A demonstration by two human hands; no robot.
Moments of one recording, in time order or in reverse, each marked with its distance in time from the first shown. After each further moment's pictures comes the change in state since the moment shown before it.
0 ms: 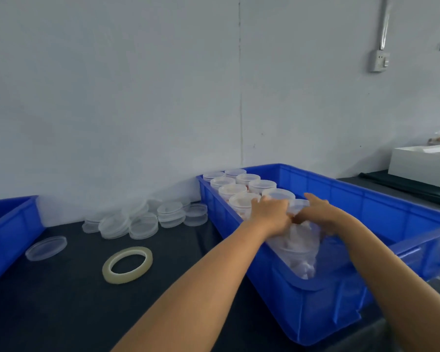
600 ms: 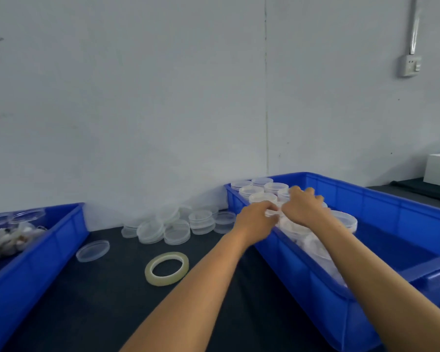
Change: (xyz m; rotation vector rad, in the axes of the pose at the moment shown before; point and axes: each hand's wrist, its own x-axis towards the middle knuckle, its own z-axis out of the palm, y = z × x) left_hand -0.056 -0.078 -0.043 -0.428 0.069 -0.175; right_hand -0.045 -0.099 0.061 -0.416 0.165 -0.118
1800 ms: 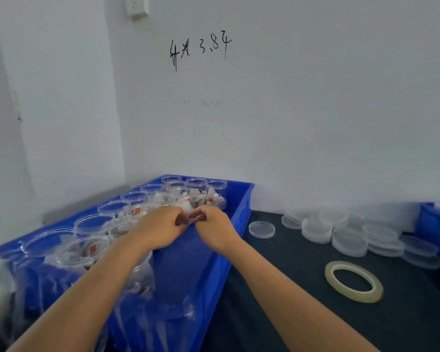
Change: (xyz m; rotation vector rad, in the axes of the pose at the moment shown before) left_hand -0.333 -0.230 -0.336 0.601 0.295 -0.720; right_hand -0.239 -0.399 0.197 0.655 -0.660 -0.908
